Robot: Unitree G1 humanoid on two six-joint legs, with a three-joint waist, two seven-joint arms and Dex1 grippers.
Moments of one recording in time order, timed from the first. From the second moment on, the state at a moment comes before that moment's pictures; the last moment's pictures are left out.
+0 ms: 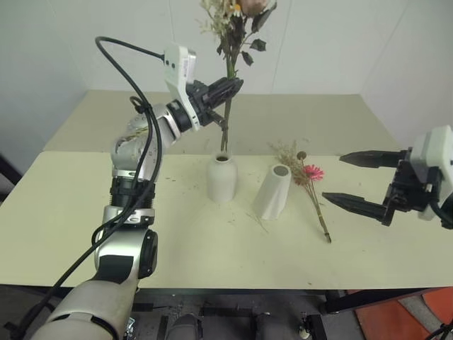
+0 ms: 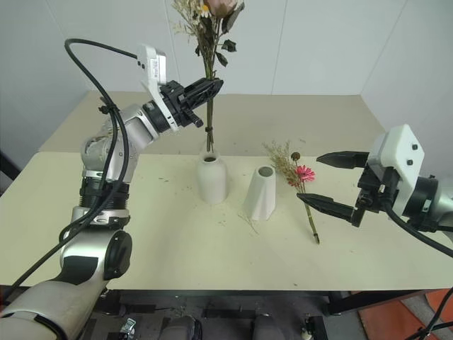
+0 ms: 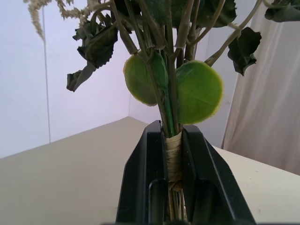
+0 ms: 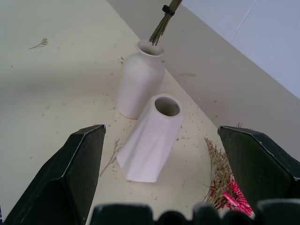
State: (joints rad) left arm -1.10 0.28 0.11 0.35 -0.47 0.50 -0.73; right arm -0.20 -1.05 -0.49 -0.53 0.73 0.65 0.98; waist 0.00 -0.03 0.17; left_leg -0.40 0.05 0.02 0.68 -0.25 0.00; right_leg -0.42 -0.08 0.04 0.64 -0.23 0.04
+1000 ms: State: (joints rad) left arm -0.90 0.38 0.01 0.17 -0.39 0.62 -0.74; right arm -0.18 -1.05 -0.49 -0.53 0.73 0.65 0.96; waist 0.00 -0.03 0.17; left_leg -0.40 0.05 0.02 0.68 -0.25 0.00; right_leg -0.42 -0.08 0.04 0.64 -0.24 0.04
